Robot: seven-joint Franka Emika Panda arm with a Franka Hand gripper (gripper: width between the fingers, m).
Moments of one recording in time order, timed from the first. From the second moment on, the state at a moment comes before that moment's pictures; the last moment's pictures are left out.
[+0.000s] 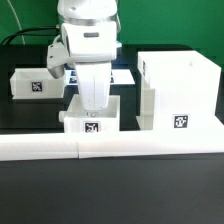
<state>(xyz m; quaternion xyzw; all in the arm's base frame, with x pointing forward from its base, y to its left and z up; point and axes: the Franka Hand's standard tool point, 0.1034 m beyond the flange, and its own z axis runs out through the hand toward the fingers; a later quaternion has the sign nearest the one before) 0.533 -0.036 0.018 -0.68 -0.73 0.05 0.06</state>
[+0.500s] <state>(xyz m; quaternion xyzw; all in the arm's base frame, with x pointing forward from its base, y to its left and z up) 0.530 -0.038 0.015 -0.68 -0.72 0.05 0.06</state>
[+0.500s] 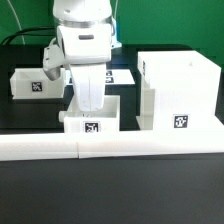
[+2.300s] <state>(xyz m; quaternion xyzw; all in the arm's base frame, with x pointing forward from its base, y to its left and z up) 0.532 -0.034 0.004 -0.75 -0.66 -0.01 0.01</state>
